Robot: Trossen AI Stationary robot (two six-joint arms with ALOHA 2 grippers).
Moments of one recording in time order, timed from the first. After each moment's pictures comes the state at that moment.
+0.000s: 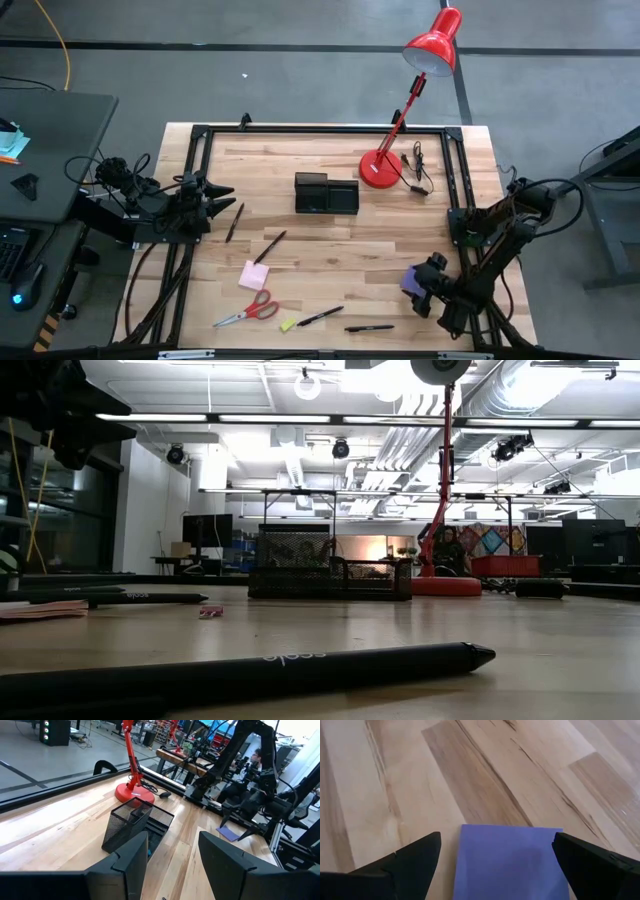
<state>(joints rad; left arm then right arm) -0.46 0.01 0.30 -0.50 -0.84 -0.52 1.11 1.64 0.71 -0.57 0.66 1.59</state>
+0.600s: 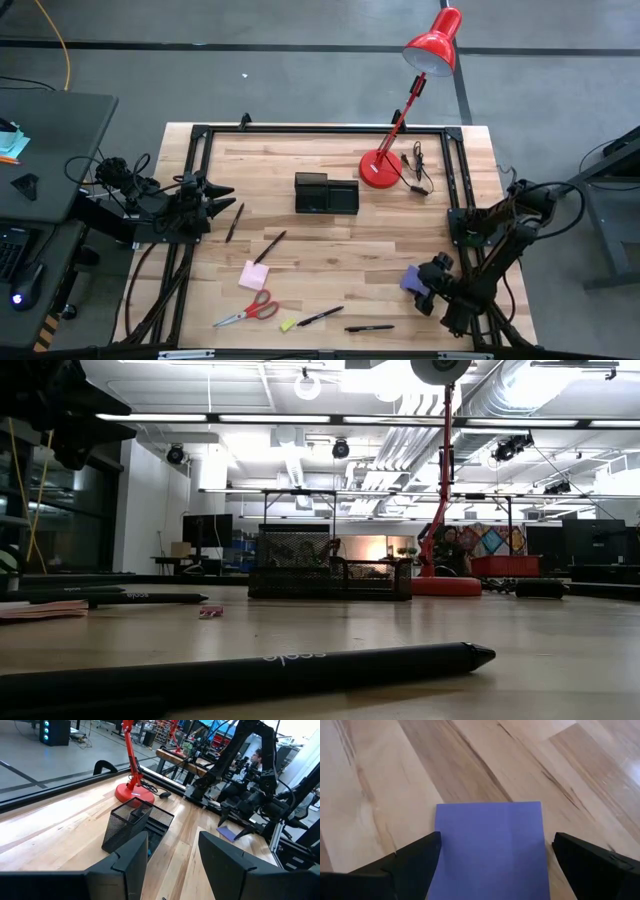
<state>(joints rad) -0.46 0.01 0.30 -0.50 -0.84 -0.52 1.14 1.66 0.71 -0.63 0.61 1.70</state>
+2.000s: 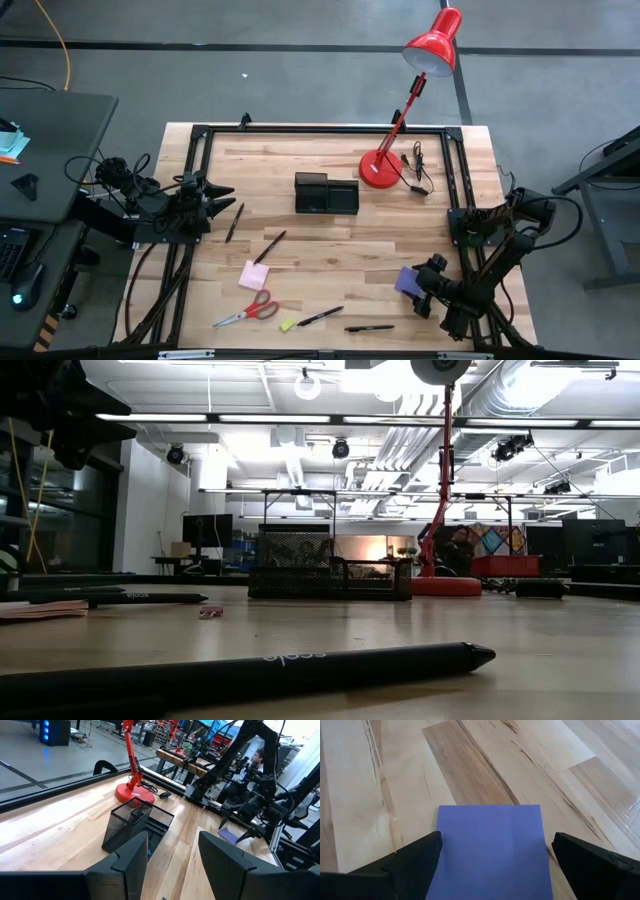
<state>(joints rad) -0.46 0.01 0.30 -0.50 -0.84 -0.52 1.16 1.73 0.71 -0.55 0.74 1.61</state>
